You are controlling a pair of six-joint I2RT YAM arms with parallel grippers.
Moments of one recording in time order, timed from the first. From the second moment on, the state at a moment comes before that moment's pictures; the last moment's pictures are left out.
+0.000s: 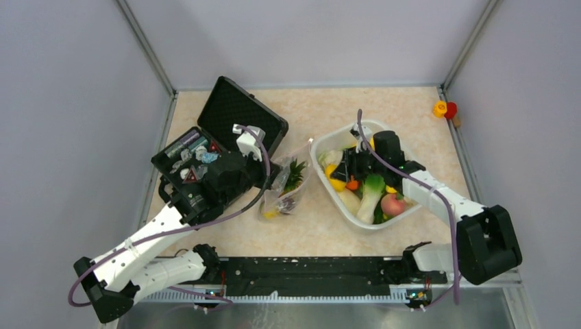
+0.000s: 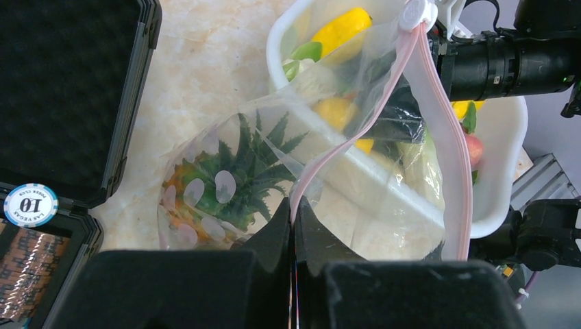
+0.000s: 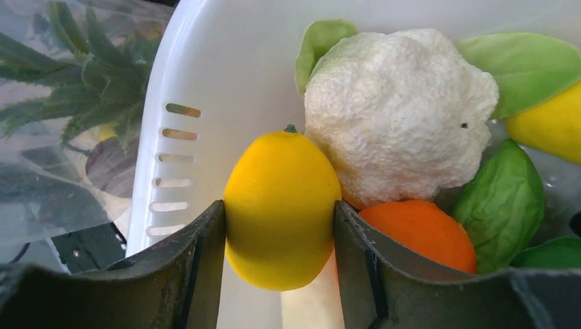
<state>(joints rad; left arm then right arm) -0.83 0.88 0.92 -0.37 -0.14 -0.44 0.39 1.29 0.75 -0.12 -0.51 0.20</state>
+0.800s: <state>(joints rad) -0.83 0.83 0.91 -0.38 -0.16 -0.43 0.40 0.81 0.47 0.31 -0.37 0.69</state>
